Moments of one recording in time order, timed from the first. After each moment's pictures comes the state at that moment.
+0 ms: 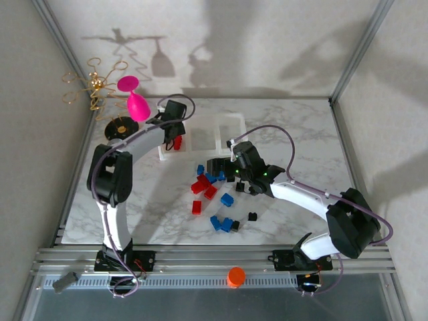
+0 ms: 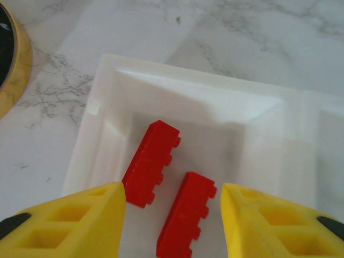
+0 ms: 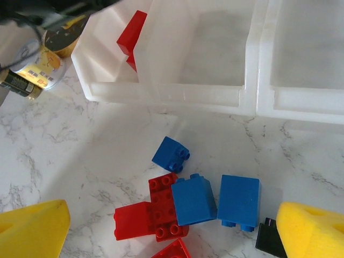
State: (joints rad) left arm -0.34 1.94 1.48 -0.42 -0.36 -0.54; right arm 0.76 1.43 0.86 -0.05 -0.03 0.51
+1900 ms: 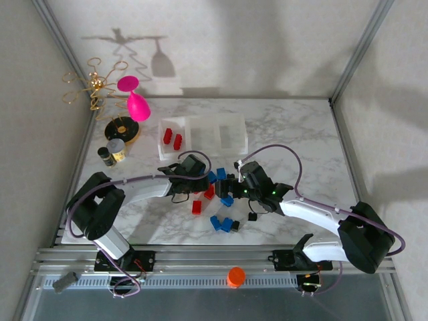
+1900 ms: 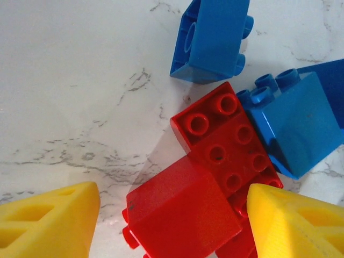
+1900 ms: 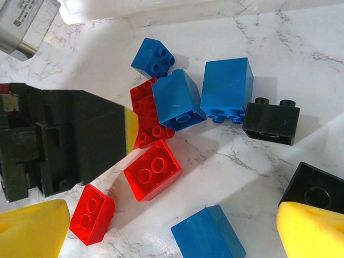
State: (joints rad) left arm -0.71 1.63 0.87 -0.31 -0.12 -0.82; right arm 0.81 1.27 0.61 -0.06 -0.07 0.60
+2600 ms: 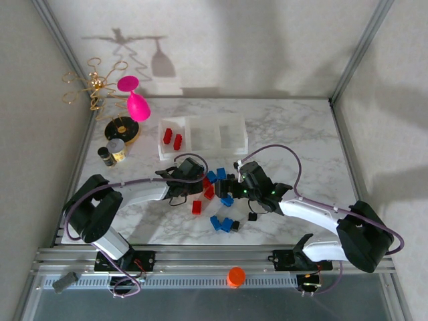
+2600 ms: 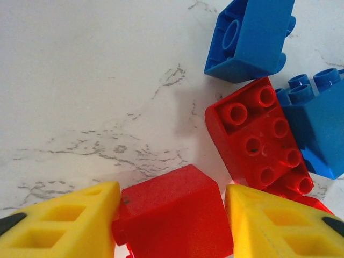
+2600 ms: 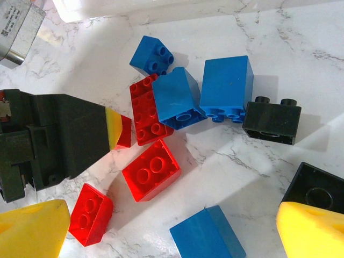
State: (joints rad) left arm -0.71 1.60 0.81 -0.28 -0.17 -0.85; right arm 0.81 1.28 0.61 -0.05 -0.07 0.60
